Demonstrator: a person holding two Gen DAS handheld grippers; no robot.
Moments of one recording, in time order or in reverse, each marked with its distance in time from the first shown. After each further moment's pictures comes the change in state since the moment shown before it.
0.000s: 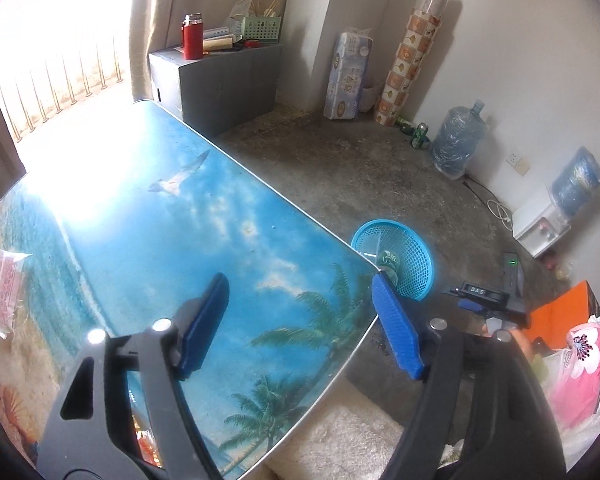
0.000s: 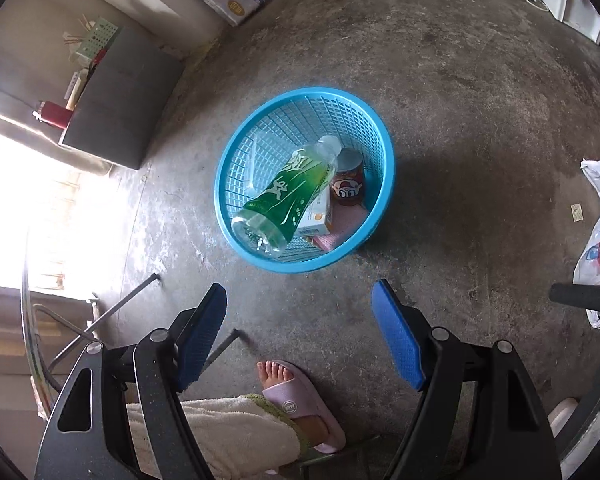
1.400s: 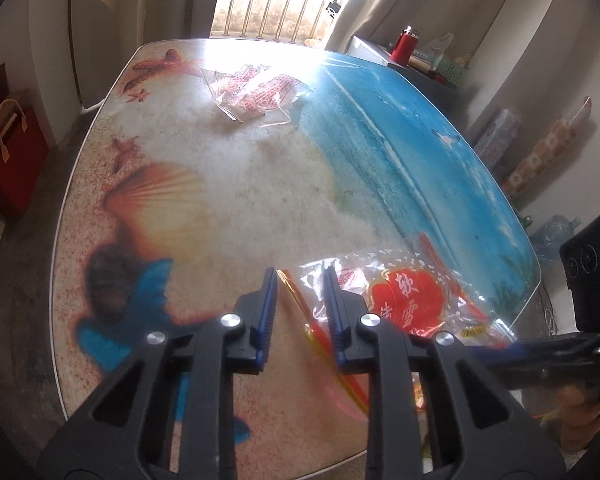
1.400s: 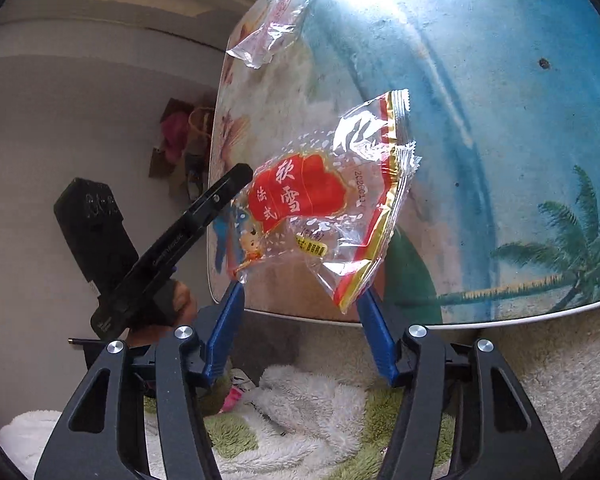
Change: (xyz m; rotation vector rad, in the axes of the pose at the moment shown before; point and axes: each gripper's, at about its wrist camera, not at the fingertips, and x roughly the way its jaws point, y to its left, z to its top) left arm -0.087 0.210 -0.200 -0.504 -0.077 0.239; right arm -0.019 0.376 -0.294 -0.792 0.739 0.500
